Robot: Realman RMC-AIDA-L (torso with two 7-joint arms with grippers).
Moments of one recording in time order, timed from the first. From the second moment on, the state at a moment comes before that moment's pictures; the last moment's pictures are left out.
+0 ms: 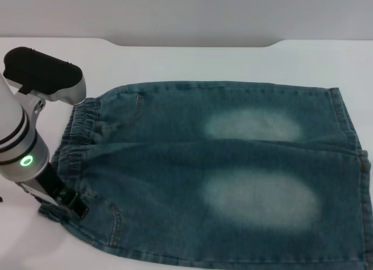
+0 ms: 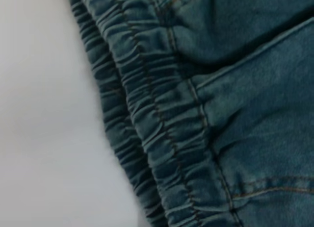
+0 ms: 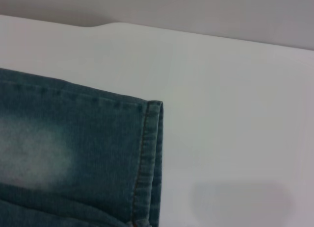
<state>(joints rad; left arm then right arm) -0.54 -2.07 -1.56 -1.41 2.84 -1.71 0.12 0.04 2.07 1.74 2.01 -2.87 1.45 -0.16</state>
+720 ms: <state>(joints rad) -0.54 -2.06 -1.53 -1.42 2.88 -1.73 0.09 0.04 2.07 1.74 2.01 -2.87 1.45 -0.16</state>
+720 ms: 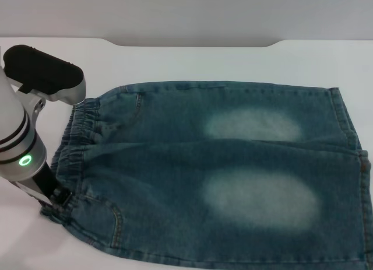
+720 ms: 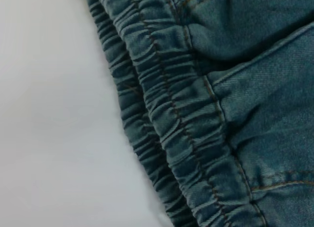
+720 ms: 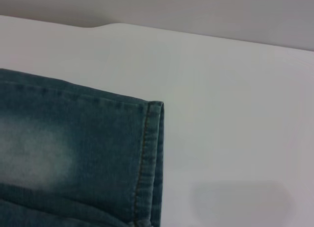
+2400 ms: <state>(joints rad) -0.62 -2.06 -1.49 -1.38 2.89 -1.73 0.07 -0.09 2.08 1.52 2.01 -2.78 1.60 -0.11</state>
